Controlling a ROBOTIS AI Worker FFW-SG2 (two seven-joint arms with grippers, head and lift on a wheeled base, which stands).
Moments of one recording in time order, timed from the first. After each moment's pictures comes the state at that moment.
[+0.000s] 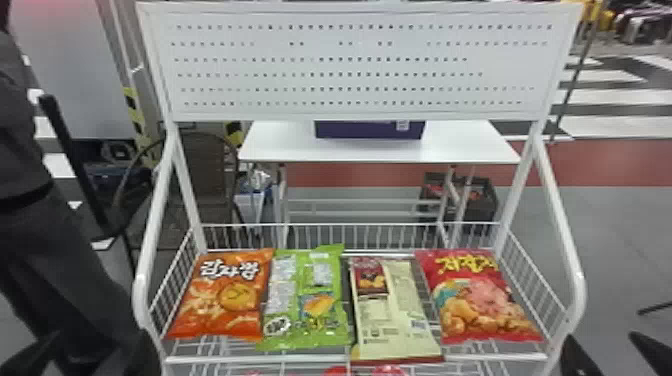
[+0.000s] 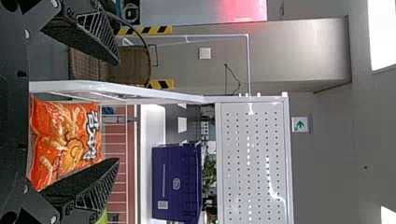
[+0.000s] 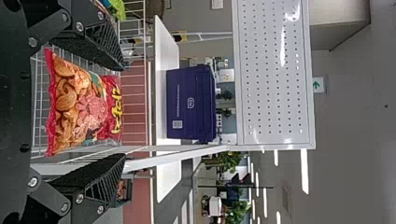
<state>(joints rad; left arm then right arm) 0.91 0.21 0.08 -2.47 0.14 -0.02 0.18 0.86 -0.47 -0.12 -2.32 -0.43 -0.11 -0.14</state>
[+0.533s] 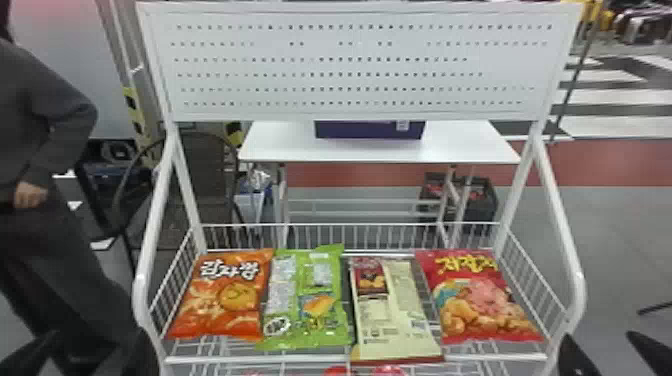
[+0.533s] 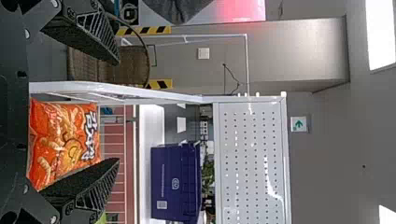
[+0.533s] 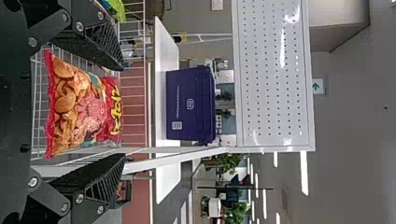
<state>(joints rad) 0.92 0.21 0.08 -2.48 0.14 -0.02 0.18 0.86 -0.47 -0.11 -2.32 -0.42 -0.11 -0.15</state>
